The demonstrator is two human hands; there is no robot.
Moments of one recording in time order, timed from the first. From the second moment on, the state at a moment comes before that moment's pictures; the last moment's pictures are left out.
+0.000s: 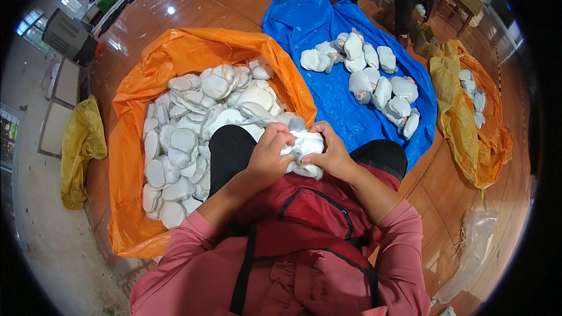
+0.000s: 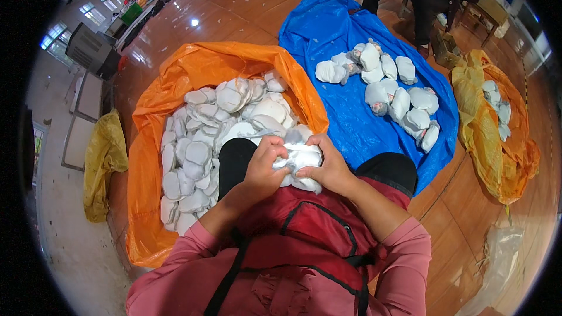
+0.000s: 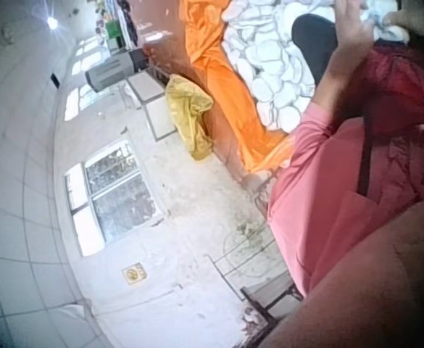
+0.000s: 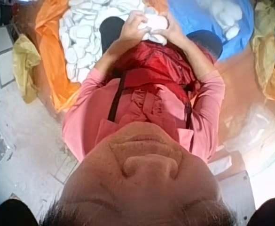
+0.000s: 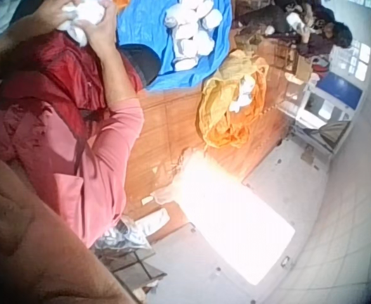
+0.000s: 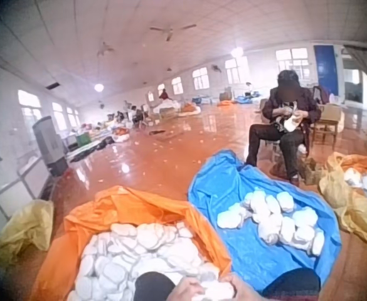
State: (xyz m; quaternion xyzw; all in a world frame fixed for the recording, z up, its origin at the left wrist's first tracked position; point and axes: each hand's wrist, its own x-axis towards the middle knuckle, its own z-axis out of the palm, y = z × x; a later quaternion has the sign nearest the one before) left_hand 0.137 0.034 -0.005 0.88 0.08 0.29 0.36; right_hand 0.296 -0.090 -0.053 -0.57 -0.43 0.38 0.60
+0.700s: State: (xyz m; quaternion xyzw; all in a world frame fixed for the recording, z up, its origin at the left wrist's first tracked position) left_hand 0.153 0.001 -0.005 0.84 0.29 0.25 0.39; right_hand 0.285 -0.099 -0.065 -0.67 -0.50 0.19 0.52
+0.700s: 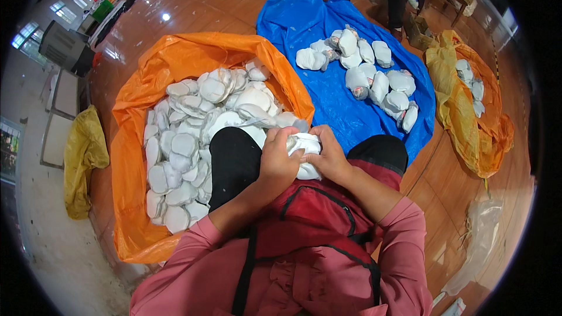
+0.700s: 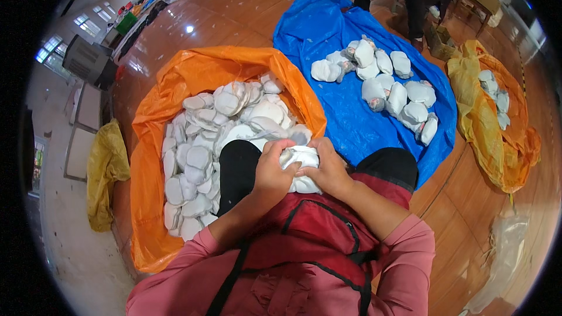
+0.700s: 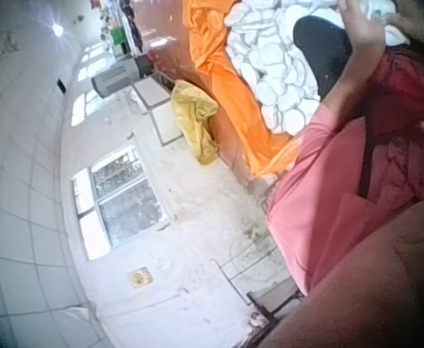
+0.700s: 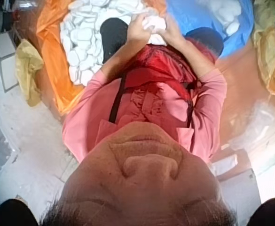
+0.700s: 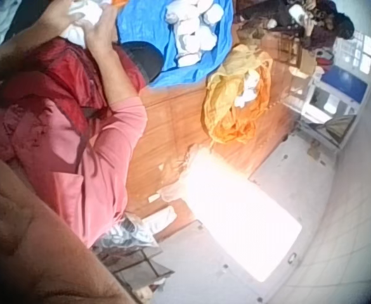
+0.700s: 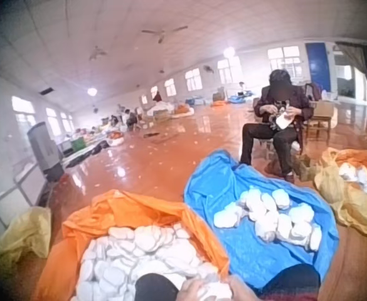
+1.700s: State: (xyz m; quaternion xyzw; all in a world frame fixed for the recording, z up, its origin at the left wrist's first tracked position) left_hand 0.165 0.009 -0.044 0.85 0.24 0.28 0.39; right_hand 0.288 -0.092 -0.070 -0.70 -0.47 0.17 0.52
